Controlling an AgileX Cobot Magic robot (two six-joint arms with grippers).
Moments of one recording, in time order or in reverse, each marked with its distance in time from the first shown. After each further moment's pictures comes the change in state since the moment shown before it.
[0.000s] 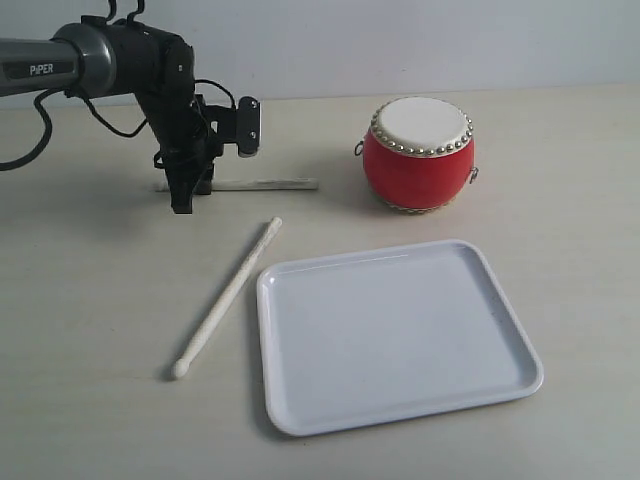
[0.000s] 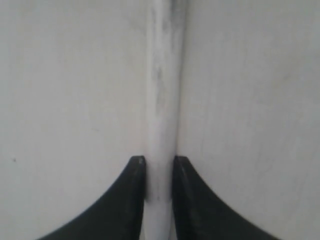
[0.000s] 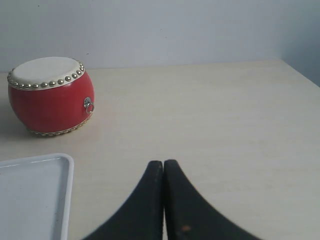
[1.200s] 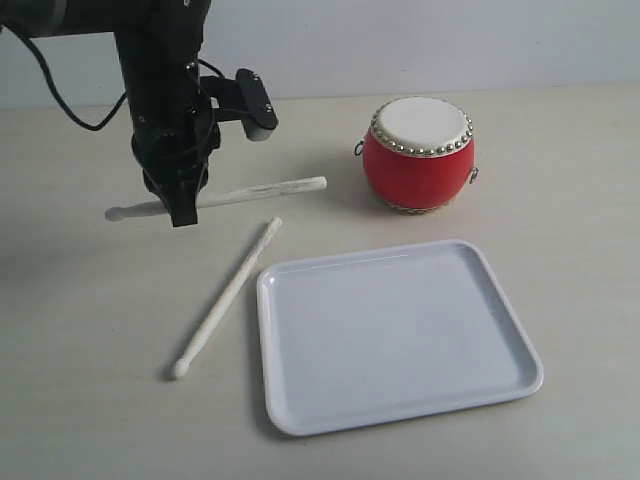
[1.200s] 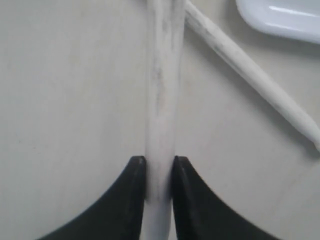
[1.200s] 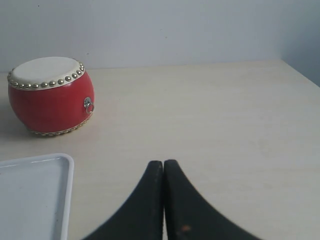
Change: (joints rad) left arm -0.188 -0.401 0.293 0.066 0.364 -0.485; right arm 0.000 0.000 0.000 0.000 0.000 0.000
